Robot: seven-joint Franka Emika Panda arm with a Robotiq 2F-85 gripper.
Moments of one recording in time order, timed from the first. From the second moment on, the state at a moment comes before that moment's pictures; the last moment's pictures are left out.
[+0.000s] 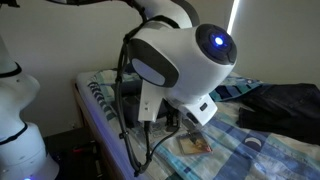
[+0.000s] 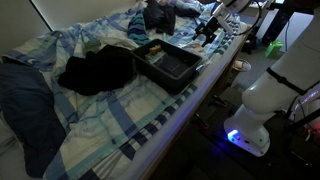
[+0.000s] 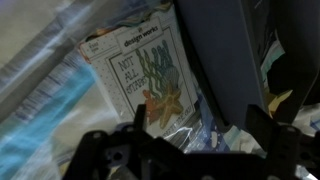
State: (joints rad) arm -0.32 -0.02 -0.38 -2.20 0.69 1.88 -0.48
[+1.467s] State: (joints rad) arm -0.34 0.13 -0.36 -2.14 0.59 1.89 -0.49
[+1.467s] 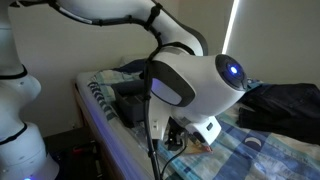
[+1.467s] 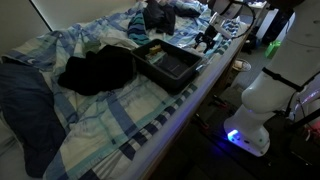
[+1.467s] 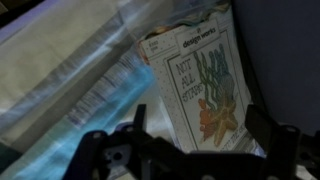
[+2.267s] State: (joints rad) arm -0.35 0.15 -0.32 -2.12 0.59 1.88 -0.51
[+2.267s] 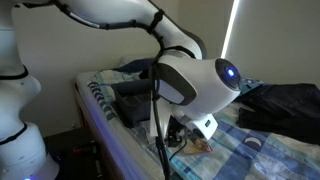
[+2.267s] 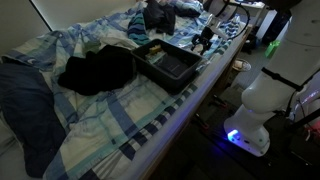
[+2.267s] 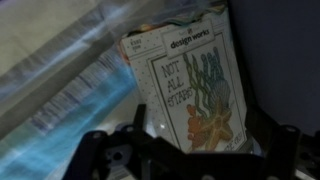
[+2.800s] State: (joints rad) arm -0.36 0.18 -0.32 -2.12 0.59 1.88 -0.55
